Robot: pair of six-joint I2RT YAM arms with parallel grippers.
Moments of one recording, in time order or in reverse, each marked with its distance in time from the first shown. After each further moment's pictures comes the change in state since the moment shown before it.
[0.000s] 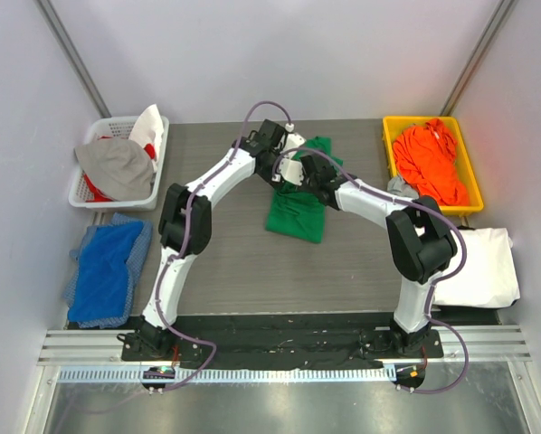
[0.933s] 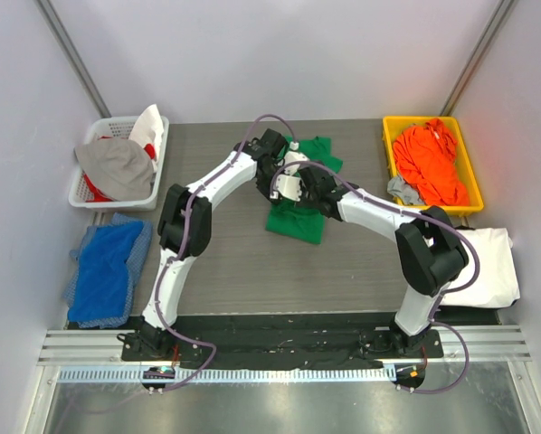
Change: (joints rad) left arm -0.022 -0.039 -0.076 -0.172 0.185 0.053; right arm 0.050 -0.112 -0.103 -0.094 -0.069 0.002
